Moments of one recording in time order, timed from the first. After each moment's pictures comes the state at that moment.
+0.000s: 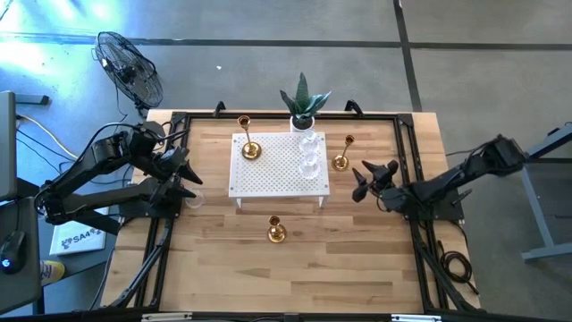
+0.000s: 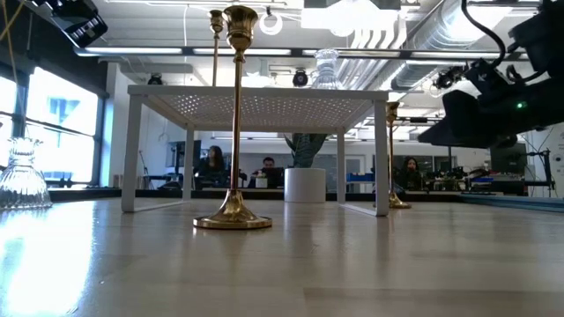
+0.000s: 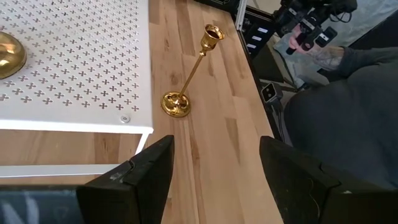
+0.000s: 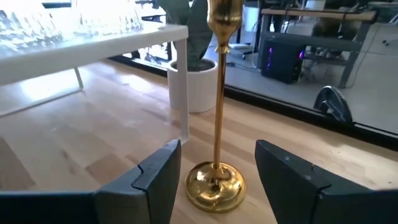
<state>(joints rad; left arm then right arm) 0.48 0.51 0.89 -1.06 0.72 0.08 0.28 1.06 0.03 0.62 1.14 0.42</state>
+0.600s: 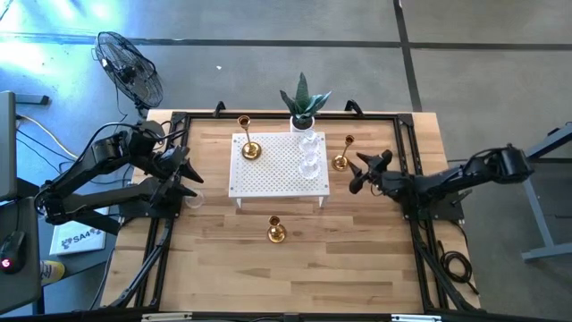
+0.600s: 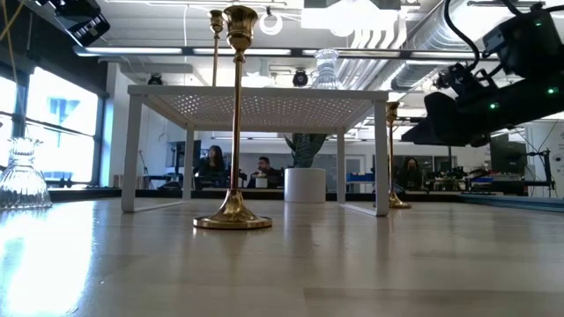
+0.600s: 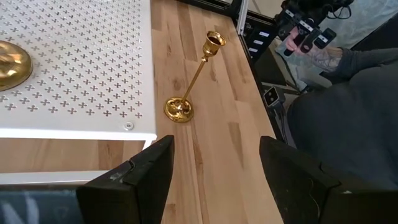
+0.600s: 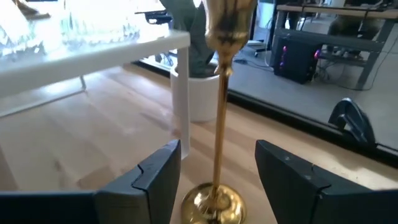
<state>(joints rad) 0.48 0.51 0.89 -1.04 0.71 0.08 0.00 1.06 0.03 0.77 0.81 0.22</state>
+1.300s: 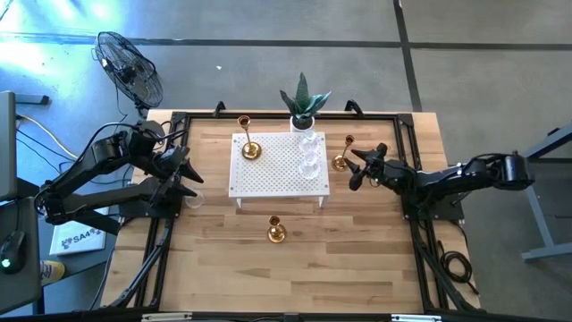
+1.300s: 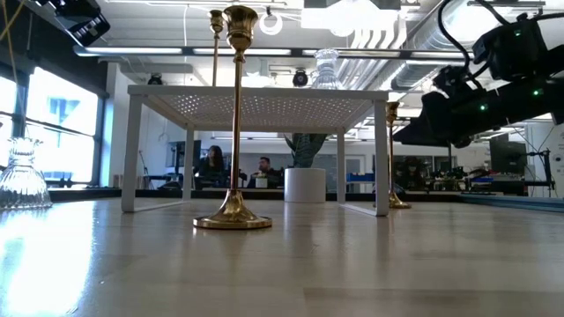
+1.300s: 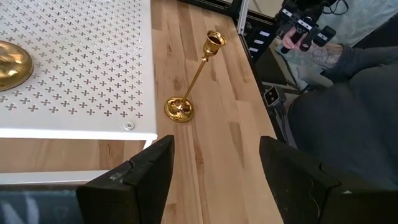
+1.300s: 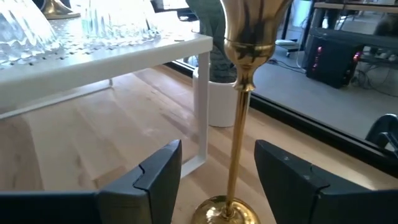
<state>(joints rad) 0.48 0.51 0.89 -1.04 0.71 0.09 -0.20 1.06 0.03 0.83 0.48 0.12</state>
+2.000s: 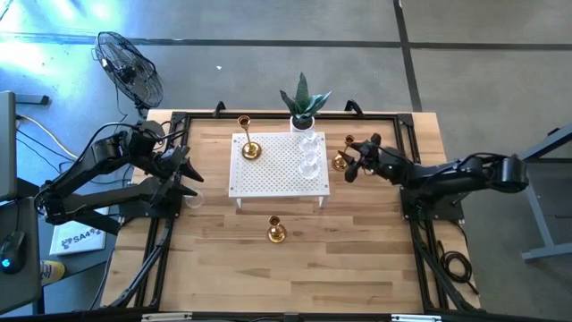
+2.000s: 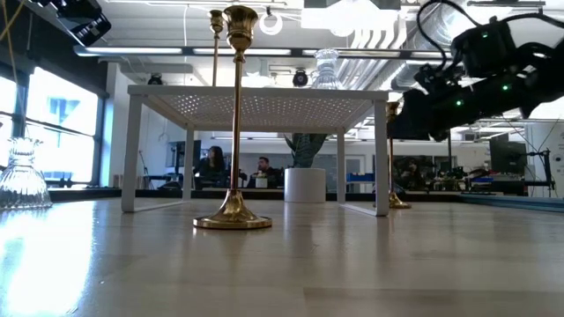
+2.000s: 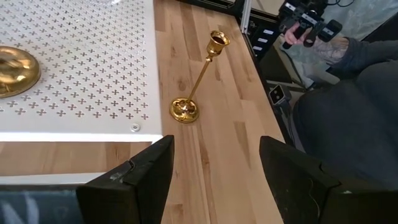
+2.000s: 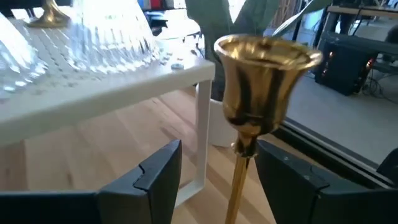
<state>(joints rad) 0.48 0.51 0.89 -1.04 0.70 0.11 -0.36 1.13 0.14 0.80 0.28 0.05</state>
